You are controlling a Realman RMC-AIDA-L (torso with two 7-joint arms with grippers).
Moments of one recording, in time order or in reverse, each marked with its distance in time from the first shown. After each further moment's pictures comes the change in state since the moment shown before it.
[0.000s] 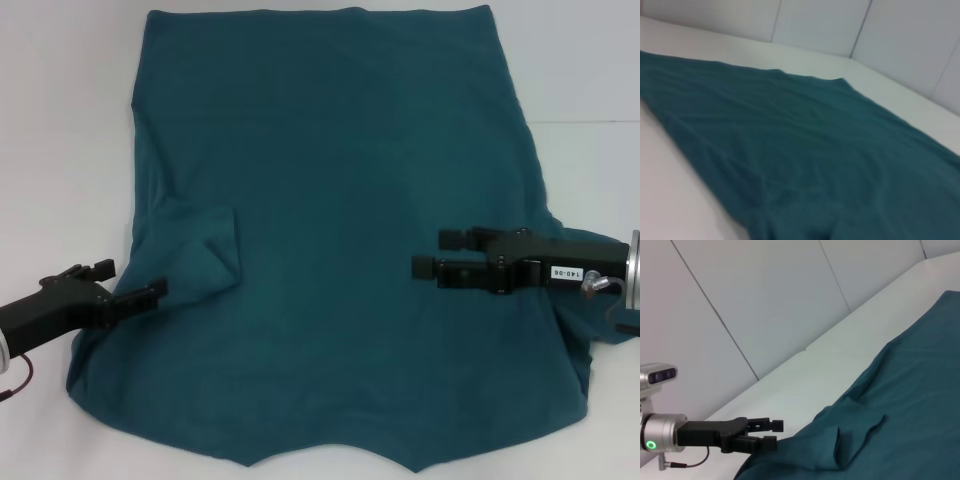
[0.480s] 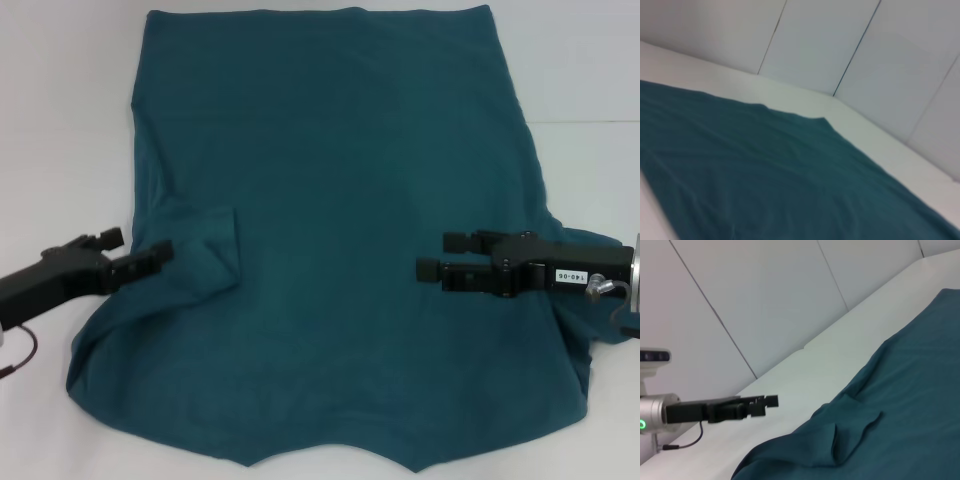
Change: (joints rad) left arm -0.011 0.004 -0.011 0.043 -0.060 0.108 -0.110; right arm -0.008 -0.004 0.000 -0.001 -0.001 -0.003 0.000
